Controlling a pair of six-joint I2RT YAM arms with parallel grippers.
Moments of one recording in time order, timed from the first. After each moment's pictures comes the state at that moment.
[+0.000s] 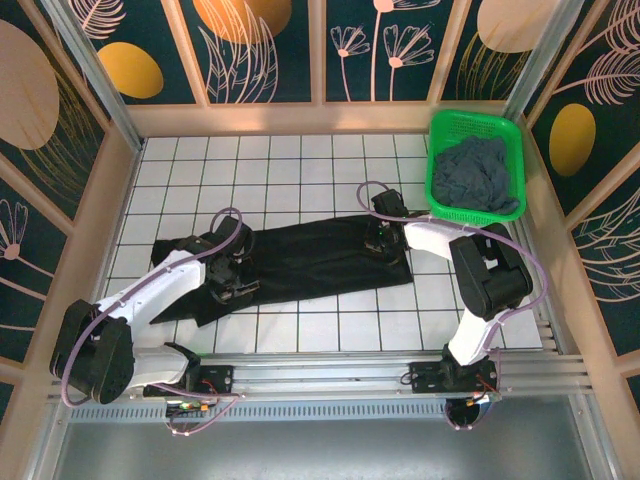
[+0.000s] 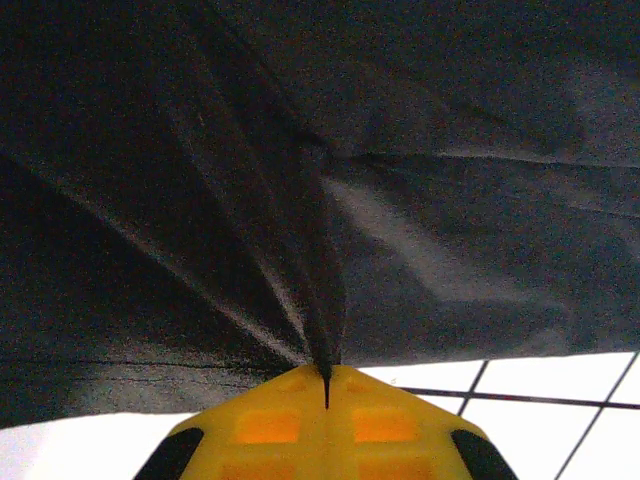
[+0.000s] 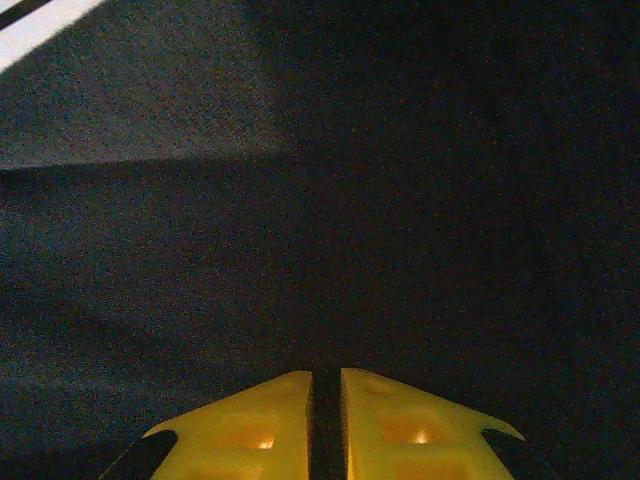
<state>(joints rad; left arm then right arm) -0.48 1.29 0.79 -0.81 0.17 -0.85 0.44 1.76 0.97 -0.34 -0.05 0.70</state>
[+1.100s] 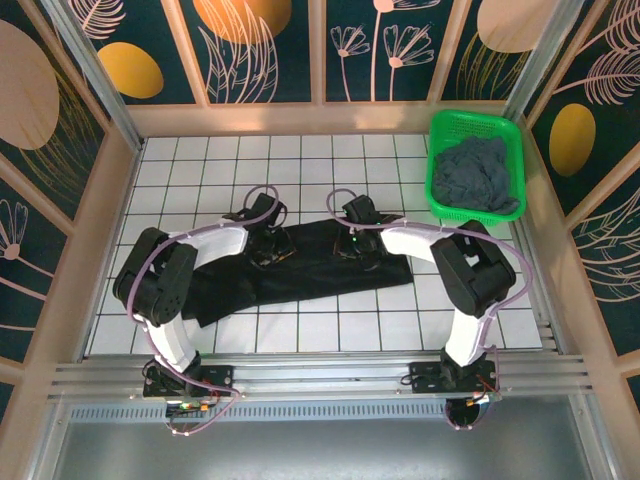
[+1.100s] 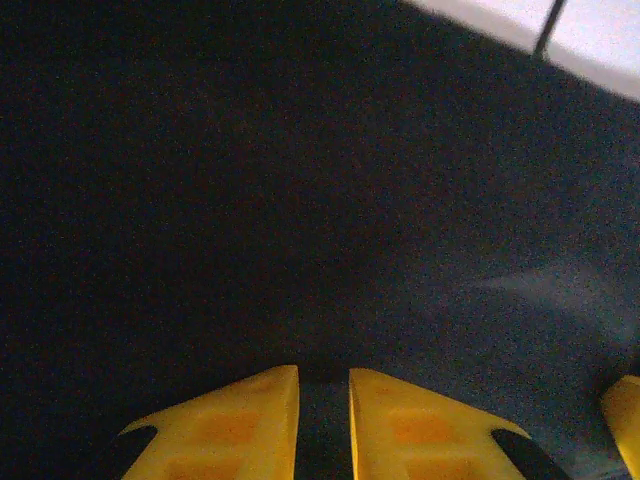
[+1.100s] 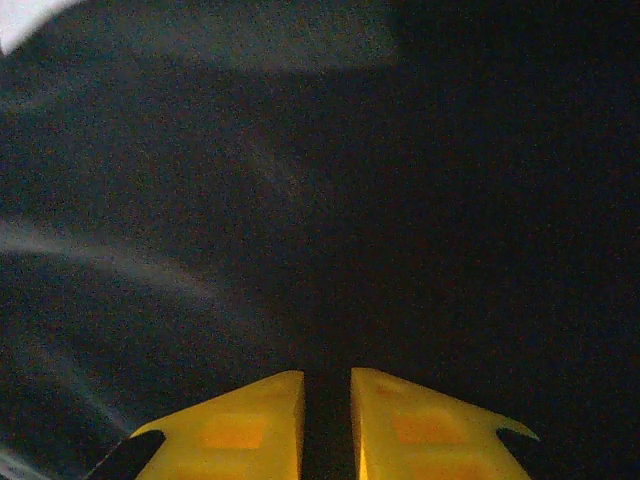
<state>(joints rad) -0.51 1.79 1.01 -0.36 0.20 -0.98 0.62 1.81 1.02 -0.29 -0.16 0.70</state>
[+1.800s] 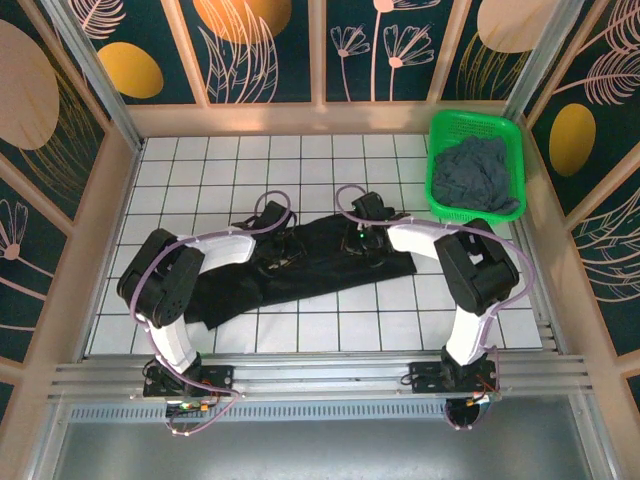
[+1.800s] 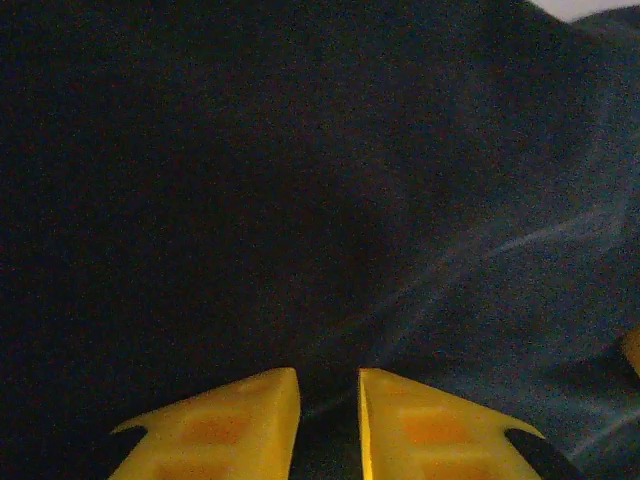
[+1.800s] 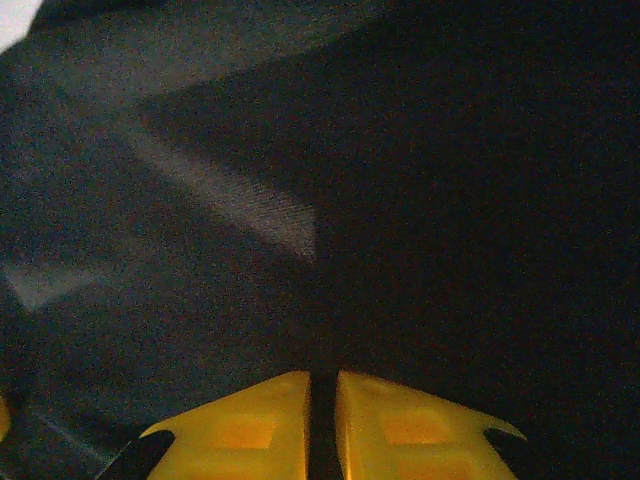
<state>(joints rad) -0.57 1.82 1.00 -0.25 0.17 -0.95 0.53 1.85 1.04 -0.27 -0.16 0.70</state>
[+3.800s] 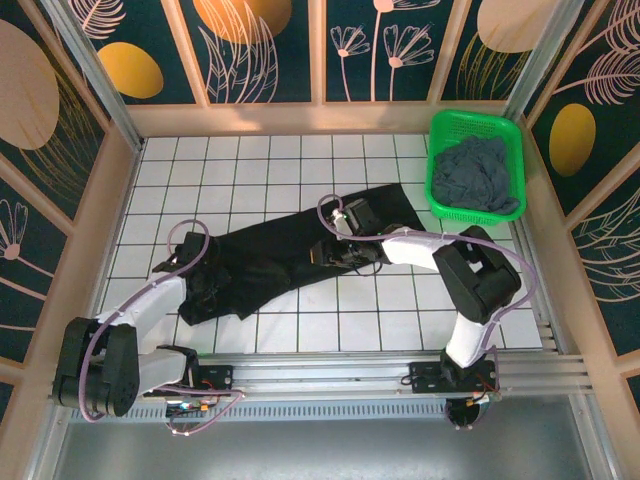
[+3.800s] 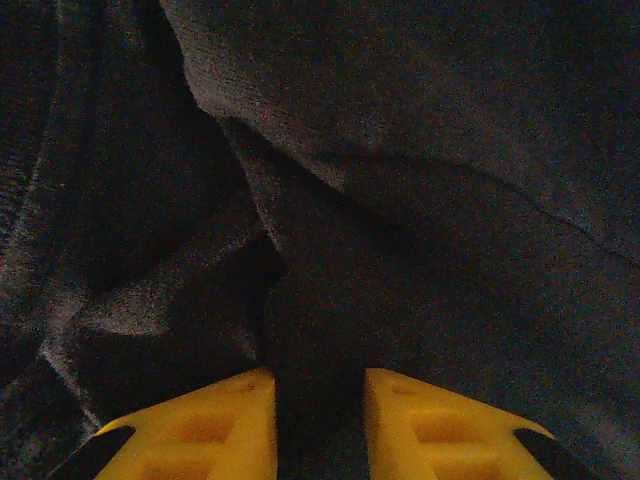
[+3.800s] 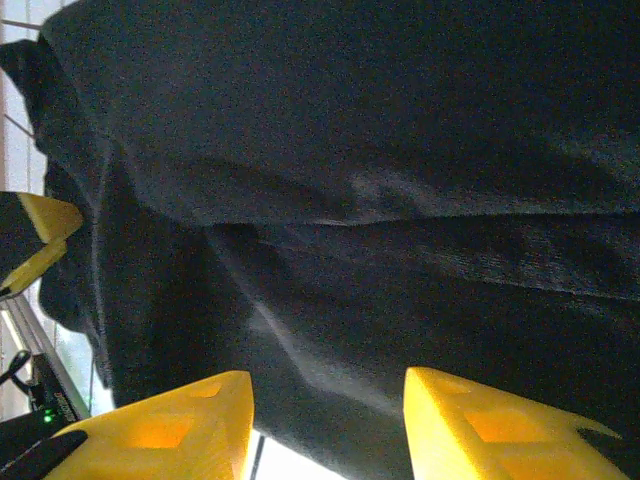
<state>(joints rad) -0.19 1.21 0.52 -0.47 -0.01 -0.89 0.65 1.78 0.94 -0.08 -0.52 0.58</state>
